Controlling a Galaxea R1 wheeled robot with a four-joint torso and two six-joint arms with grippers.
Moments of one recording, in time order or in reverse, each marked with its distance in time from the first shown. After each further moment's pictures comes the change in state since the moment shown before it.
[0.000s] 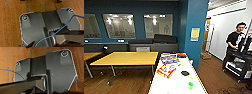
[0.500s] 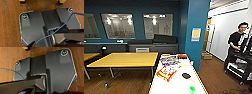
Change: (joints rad) left arm 0.006 0.000 0.000 0.000 -0.001 0.000; right arm -0.001 -0.001 0.000 0.000 0.001 0.000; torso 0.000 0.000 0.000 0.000
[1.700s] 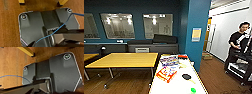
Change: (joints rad) left arm 0.000 -0.017 0.032 0.000 -0.004 -0.001; right arm 0.018 -0.296 0.448 0.012 0.046 0.041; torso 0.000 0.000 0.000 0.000
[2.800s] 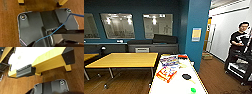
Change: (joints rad) left arm 0.000 0.006 0.001 0.000 -0.003 -0.003; right arm 0.240 -0.916 1.027 0.087 0.039 0.032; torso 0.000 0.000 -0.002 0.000
